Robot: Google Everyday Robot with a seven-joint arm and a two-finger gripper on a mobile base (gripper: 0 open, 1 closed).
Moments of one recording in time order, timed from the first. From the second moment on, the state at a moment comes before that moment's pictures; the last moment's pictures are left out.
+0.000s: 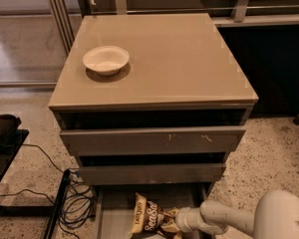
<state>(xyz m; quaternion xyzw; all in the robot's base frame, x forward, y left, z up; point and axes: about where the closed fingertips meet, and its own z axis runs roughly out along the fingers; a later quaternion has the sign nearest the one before) 0.470 -0.089 0.149 -0.48 0.78 0.27 0.28</state>
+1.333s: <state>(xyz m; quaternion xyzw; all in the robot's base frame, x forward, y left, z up) 0.445 -0.123 0.267 -0.53 0.73 0.25 0.36</state>
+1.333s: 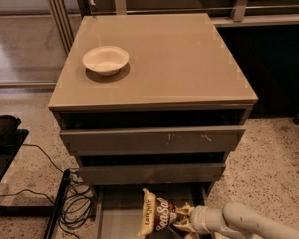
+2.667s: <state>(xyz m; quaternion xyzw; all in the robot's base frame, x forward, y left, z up) 0.450 -0.169 0.538 -0.60 0.68 0.14 0.40</state>
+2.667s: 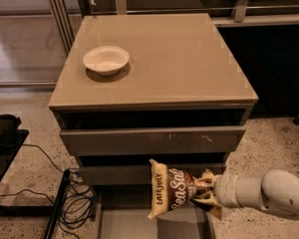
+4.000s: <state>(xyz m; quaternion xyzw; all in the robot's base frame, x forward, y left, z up) 0.456 -0.195 0.717 -0.65 0.63 0.02 0.42</state>
